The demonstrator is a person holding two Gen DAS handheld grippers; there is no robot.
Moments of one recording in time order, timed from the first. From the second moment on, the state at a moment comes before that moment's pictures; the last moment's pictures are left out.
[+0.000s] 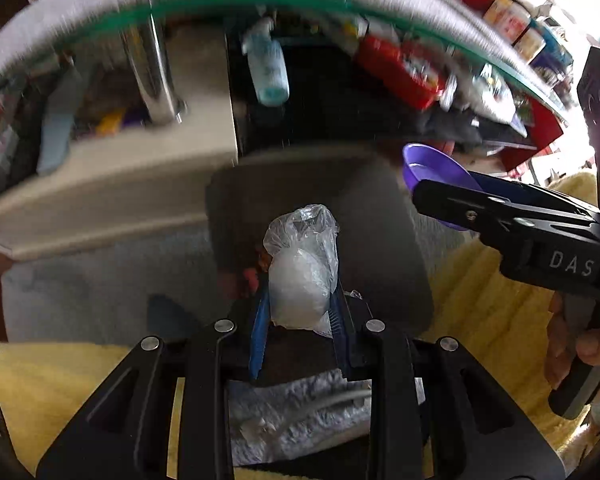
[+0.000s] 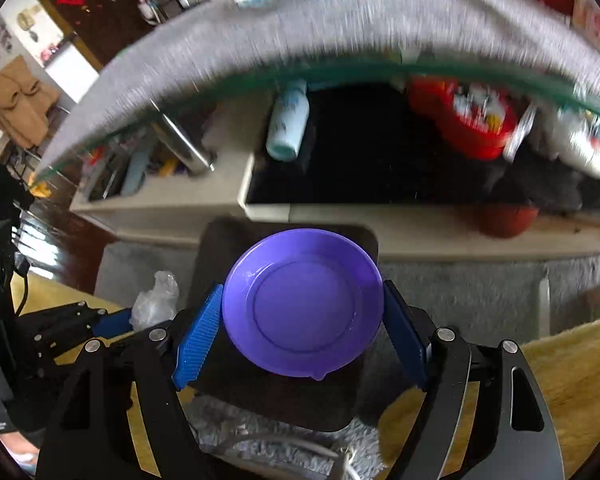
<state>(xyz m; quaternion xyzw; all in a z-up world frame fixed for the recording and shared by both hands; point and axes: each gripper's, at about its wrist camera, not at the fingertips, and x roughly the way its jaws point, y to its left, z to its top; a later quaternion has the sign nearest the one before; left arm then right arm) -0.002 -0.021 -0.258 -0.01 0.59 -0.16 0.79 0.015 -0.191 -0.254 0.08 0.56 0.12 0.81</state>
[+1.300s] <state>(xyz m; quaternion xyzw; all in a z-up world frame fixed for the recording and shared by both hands) 0.045 0.005 -0.182 0.00 0.52 -0.13 0.84 0.060 -0.246 -0.163 0.13 0.47 0.08 0.87</state>
